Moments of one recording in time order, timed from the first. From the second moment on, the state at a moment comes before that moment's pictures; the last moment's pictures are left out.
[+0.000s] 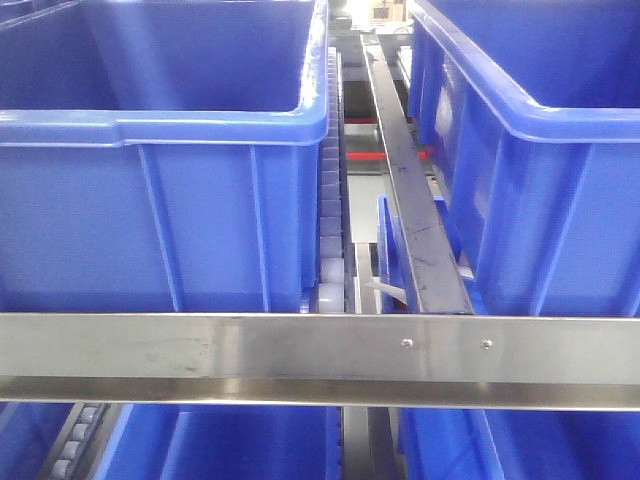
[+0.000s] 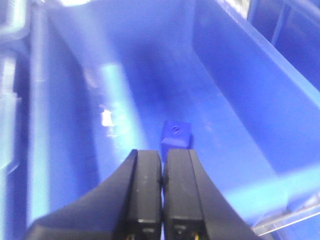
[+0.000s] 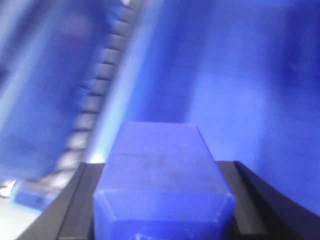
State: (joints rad) left arm -0.27 0.71 -0.76 -0.05 0.45 0.13; right arm 0.23 1.07 -1.14 -0.05 0.78 0.16
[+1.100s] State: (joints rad) left arm -0.27 0.55 -0.67 -0.04 0.44 0.13; right arm -0.04 1.85 -1.31 -0.06 0.49 0.06
